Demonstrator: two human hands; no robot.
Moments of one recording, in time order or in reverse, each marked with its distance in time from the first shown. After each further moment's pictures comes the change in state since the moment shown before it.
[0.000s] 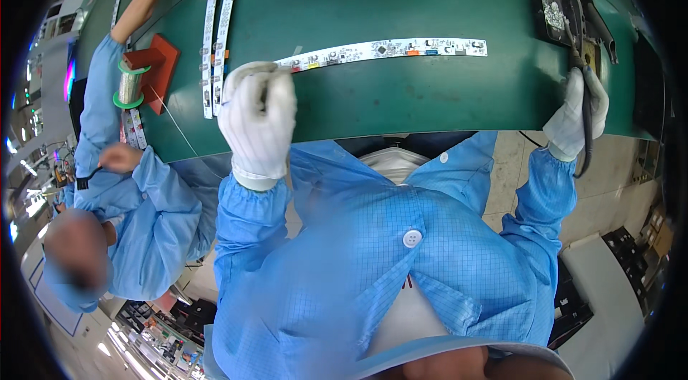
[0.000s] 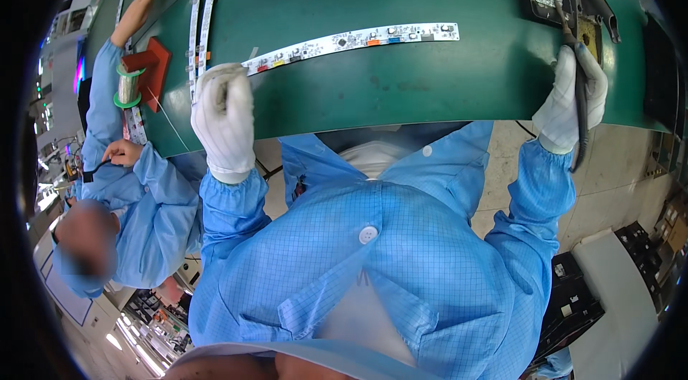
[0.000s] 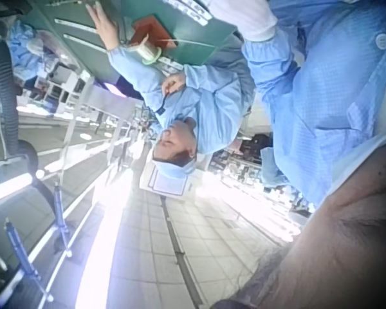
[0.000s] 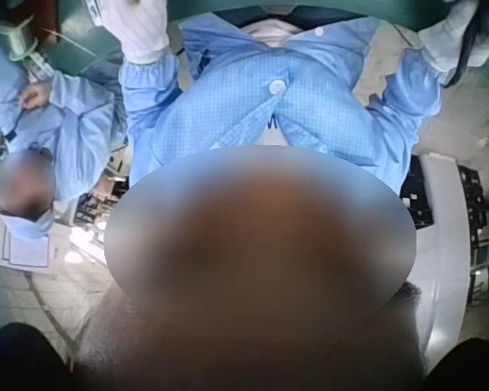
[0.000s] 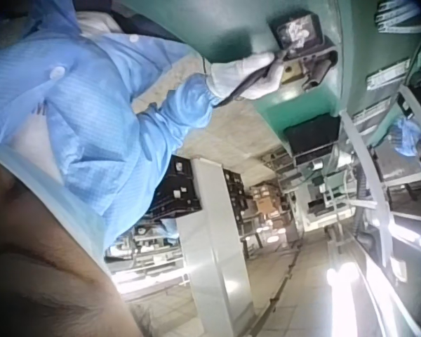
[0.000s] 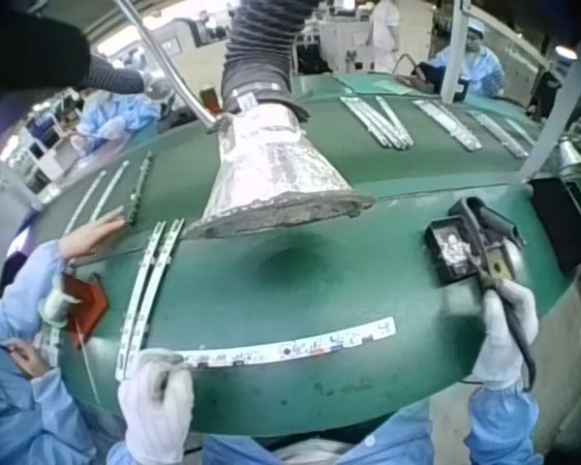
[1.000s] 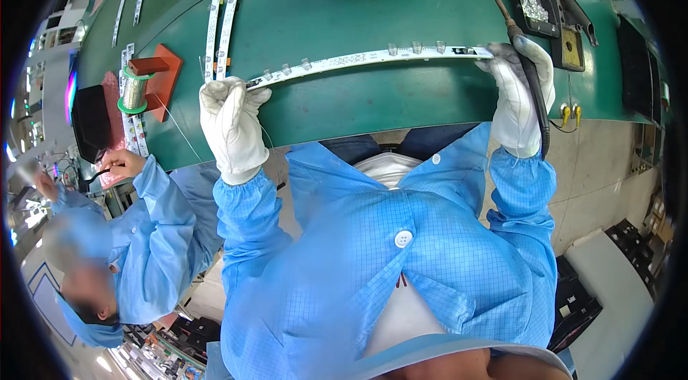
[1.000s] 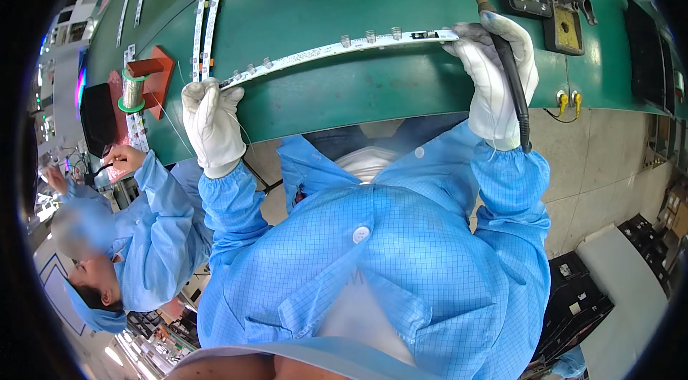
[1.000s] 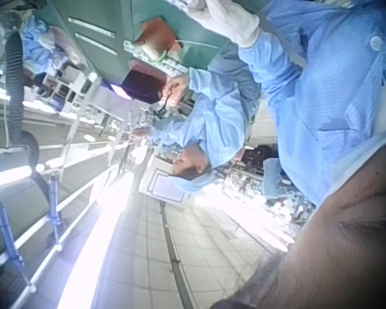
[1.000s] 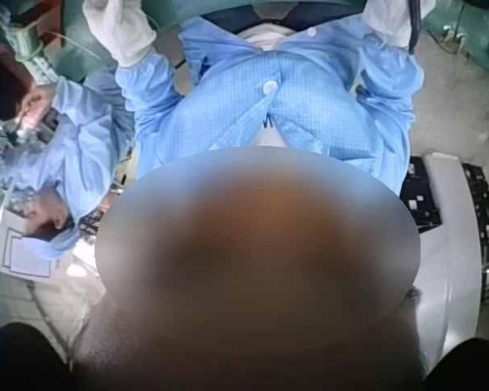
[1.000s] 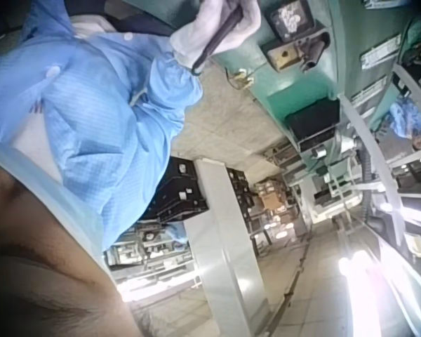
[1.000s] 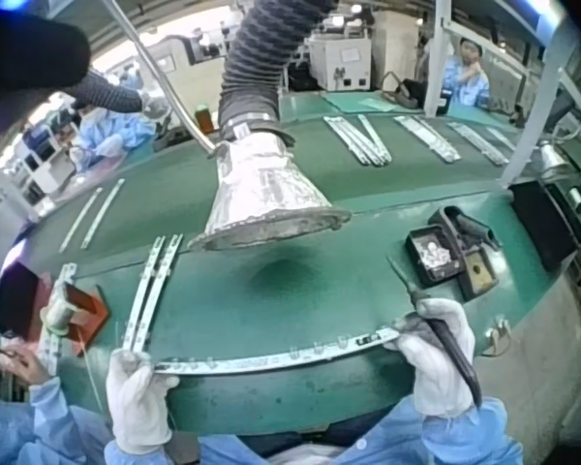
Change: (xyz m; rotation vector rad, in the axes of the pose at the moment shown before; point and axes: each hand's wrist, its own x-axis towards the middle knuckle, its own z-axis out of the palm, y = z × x) left_hand -0.024 -0.068 -0.013 -1.211 0.121 -0.550; right_hand -0.044 -0.077 0.050 0.597 -0.306 0.348
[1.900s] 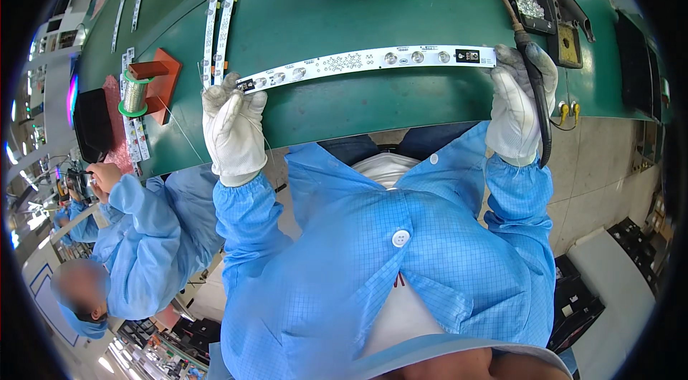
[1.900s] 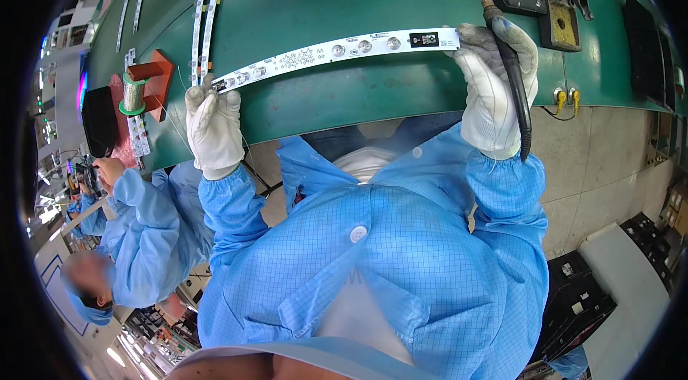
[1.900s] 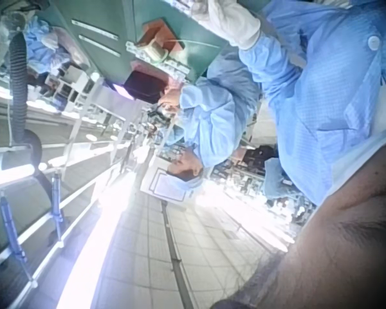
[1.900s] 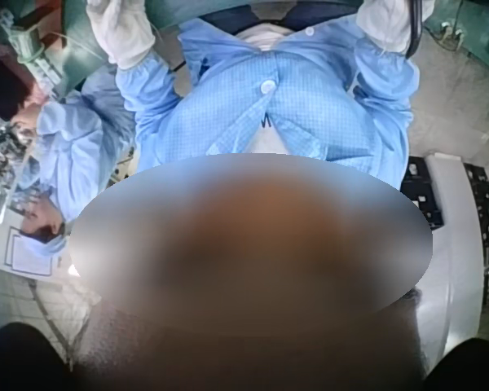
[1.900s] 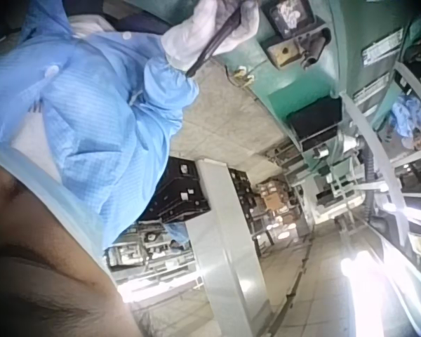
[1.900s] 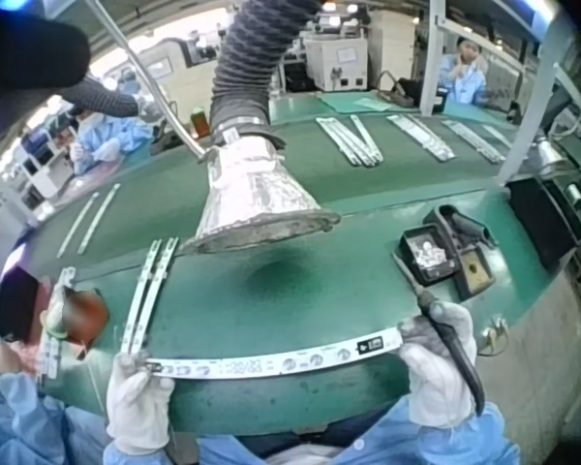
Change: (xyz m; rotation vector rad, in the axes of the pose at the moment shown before) left_hand 0.002 -0.016 -0.017 -0.365 -0.130 -0.042; right_hand -0.015 0.019 -0.005 0.176 0.022 -0.164
